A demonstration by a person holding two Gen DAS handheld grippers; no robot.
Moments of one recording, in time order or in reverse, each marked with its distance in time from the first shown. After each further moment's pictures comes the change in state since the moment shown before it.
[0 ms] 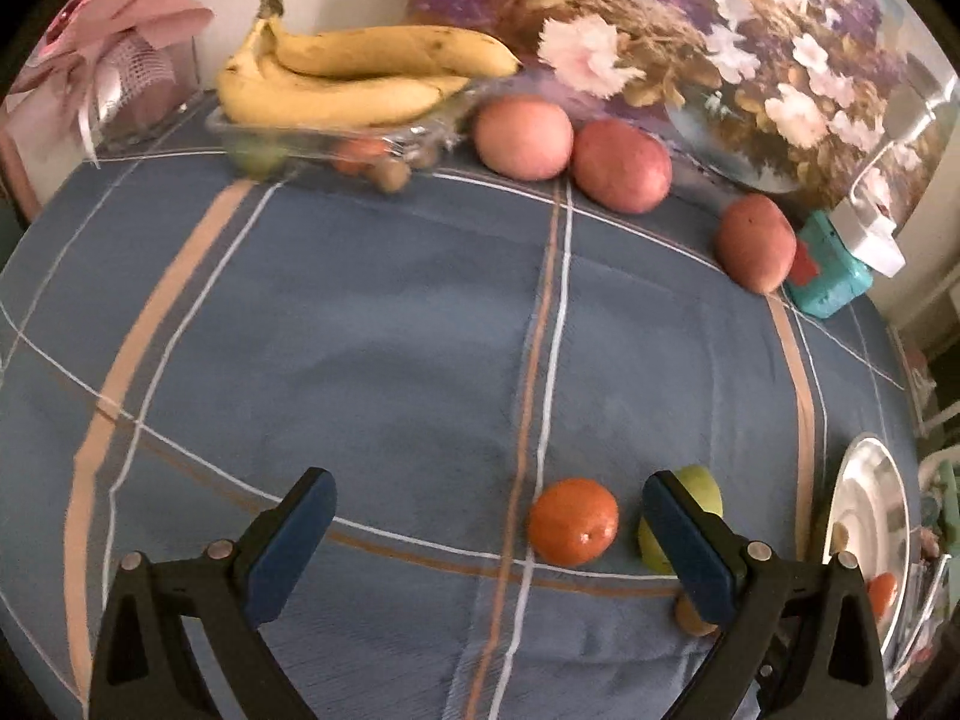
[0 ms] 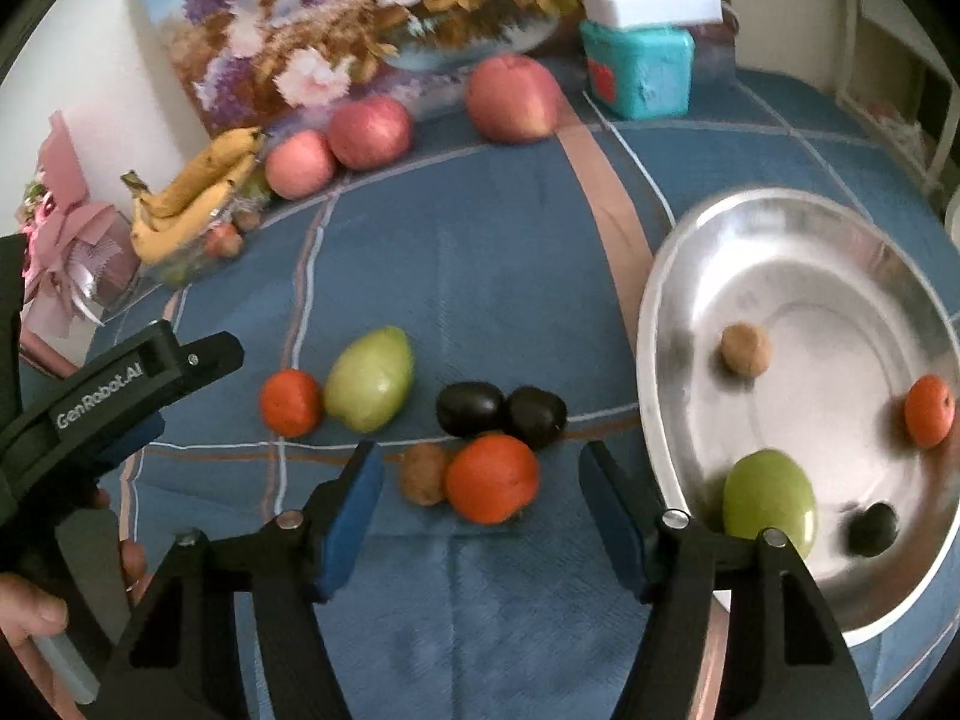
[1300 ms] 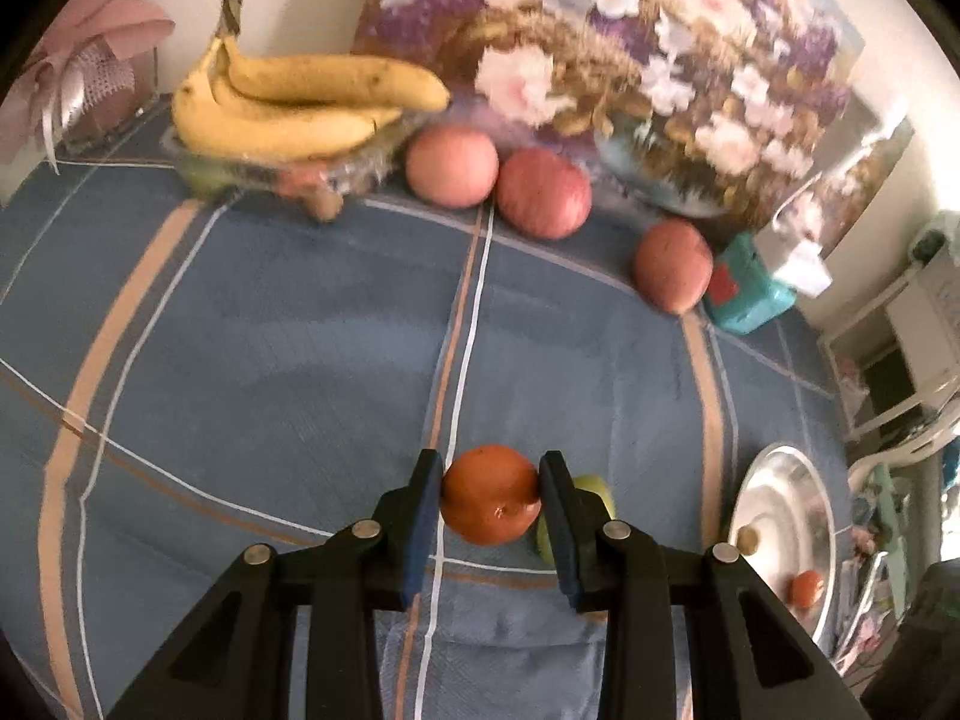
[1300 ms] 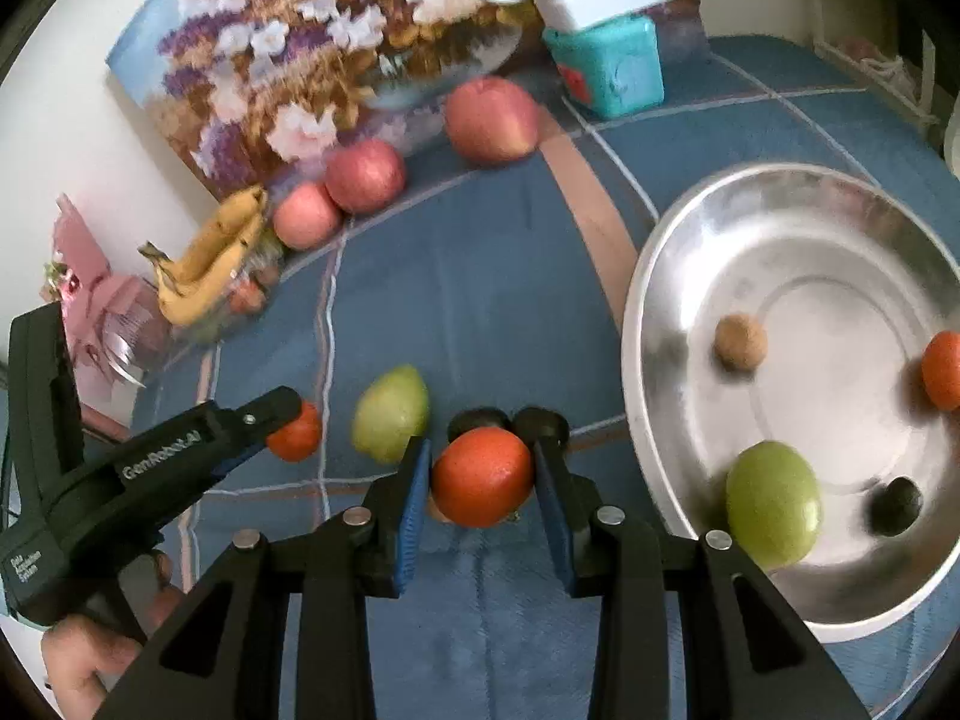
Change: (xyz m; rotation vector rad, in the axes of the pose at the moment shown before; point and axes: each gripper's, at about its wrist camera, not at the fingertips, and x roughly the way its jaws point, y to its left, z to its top) left arm -0.030 -0.009 0.009 -0.027 -0.015 -0.175; right arm -0.031 -0.015 0.008 0.110 -0.074 0.121
